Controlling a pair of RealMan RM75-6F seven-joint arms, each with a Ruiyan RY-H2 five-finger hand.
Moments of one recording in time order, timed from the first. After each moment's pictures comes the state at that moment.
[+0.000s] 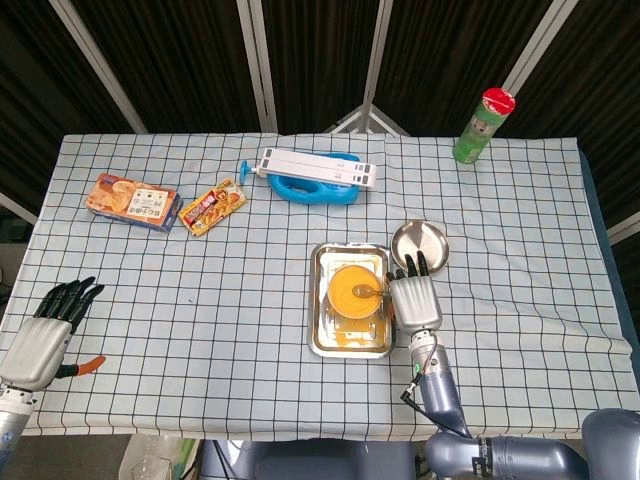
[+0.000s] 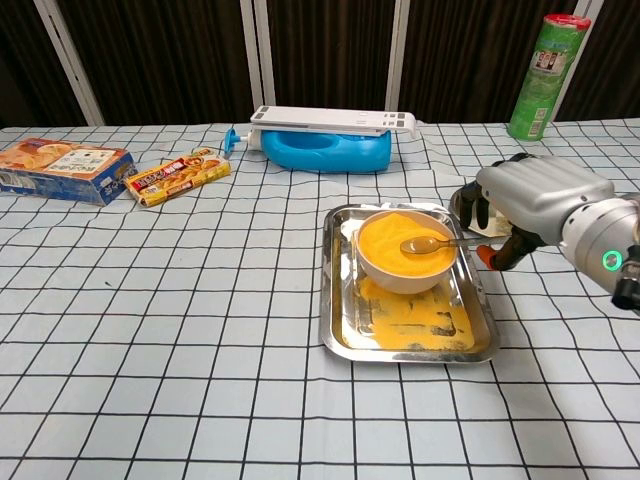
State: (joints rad) left arm -0.17 -1.10 0.03 -1.65 1.57 1.39 0.01; right arm 0.66 -1.70 0.20 -1.66 -0.84 1.35 -0.96
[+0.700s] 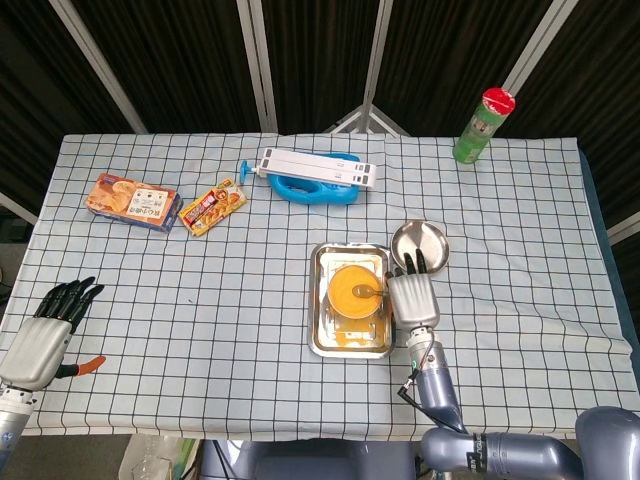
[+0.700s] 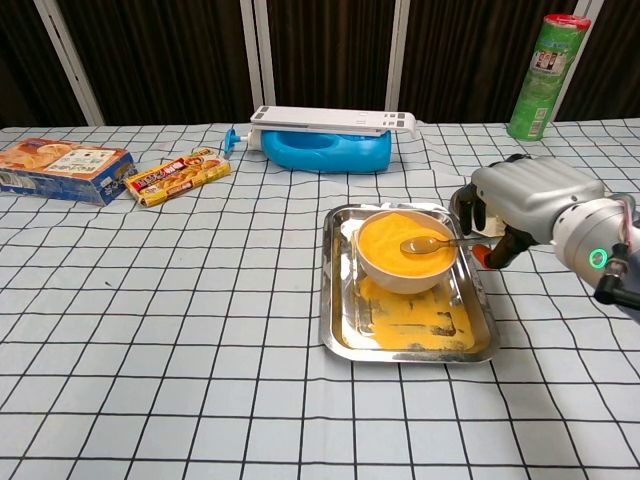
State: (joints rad) left arm -0.17 -1.10 0.02 -1.65 1.57 1.38 0.00; right arm 0.67 -1.72 0.21 -1.62 -0.82 1.34 -0.96
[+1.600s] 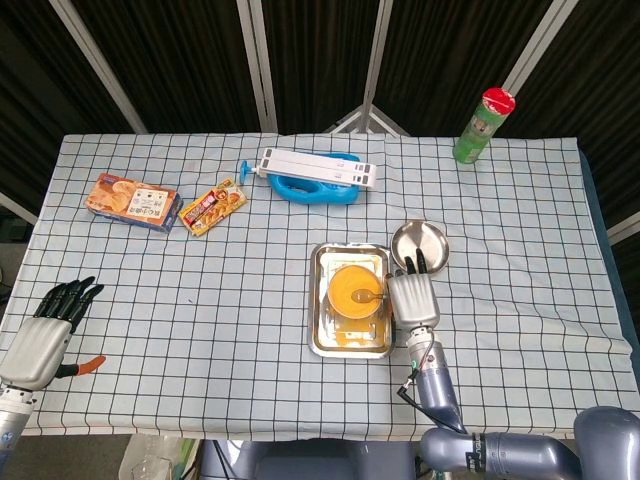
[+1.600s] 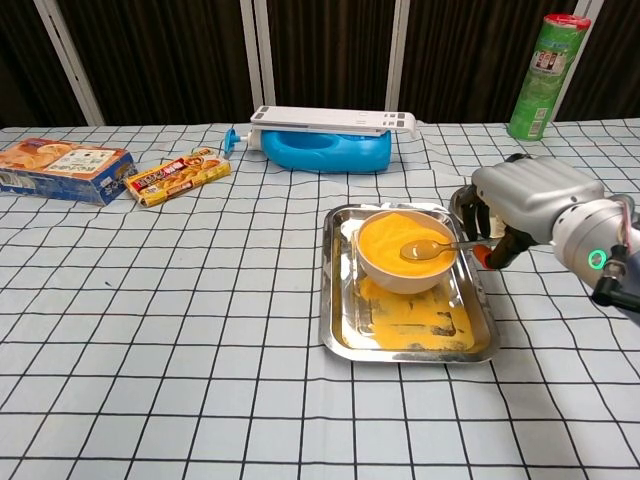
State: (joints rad) left arm -0.17 -1.10 0.02 -1.65 1.57 1.38 0.01; right arm 0.67 -1.73 0.20 -1.61 -0.83 1.35 -0.96
